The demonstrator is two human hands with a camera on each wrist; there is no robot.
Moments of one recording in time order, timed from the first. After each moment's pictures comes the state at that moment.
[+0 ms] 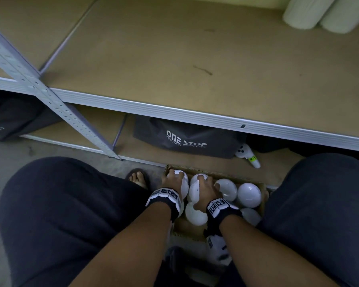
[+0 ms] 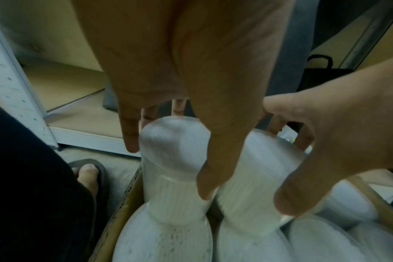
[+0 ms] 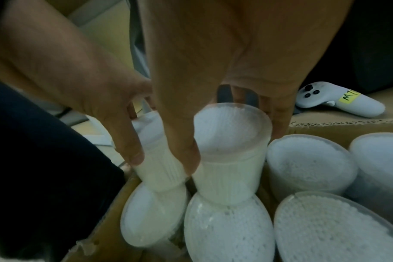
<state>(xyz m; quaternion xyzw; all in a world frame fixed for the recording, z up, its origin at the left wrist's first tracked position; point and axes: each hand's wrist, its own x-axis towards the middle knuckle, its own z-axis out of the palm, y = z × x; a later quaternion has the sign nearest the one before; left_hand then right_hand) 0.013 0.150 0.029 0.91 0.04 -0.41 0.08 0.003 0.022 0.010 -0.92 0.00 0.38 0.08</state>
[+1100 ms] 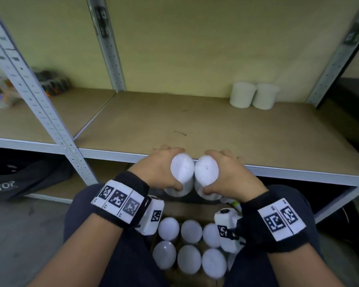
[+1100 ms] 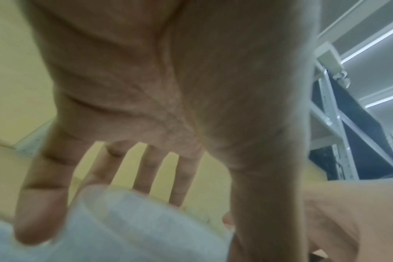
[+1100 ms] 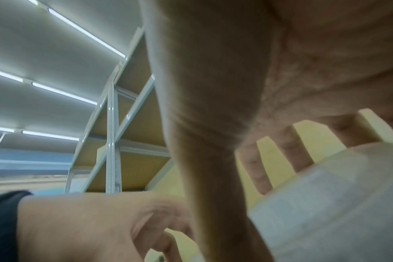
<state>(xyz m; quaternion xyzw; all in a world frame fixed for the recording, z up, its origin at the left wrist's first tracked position) 0.015 0.162 0.307 0.97 -0.13 -0.11 0.18 -0.008 -0.033 0.315 -0.97 -0.07 0.11 0.21</state>
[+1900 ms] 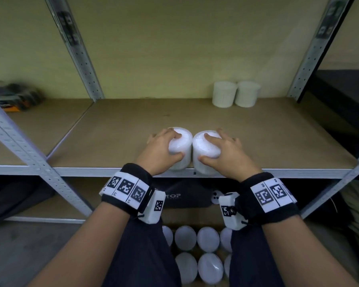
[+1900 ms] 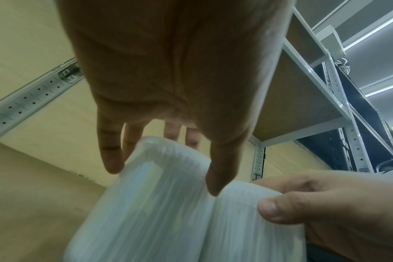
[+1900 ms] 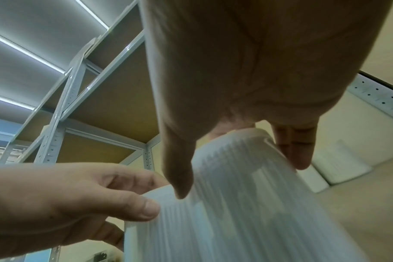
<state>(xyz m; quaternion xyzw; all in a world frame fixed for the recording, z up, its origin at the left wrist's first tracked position) 0.074 0.115 0.317 0.96 -0.12 0.01 0.24 0.053 -0.074 0.314 -0.97 -0.01 0.02 0.24</state>
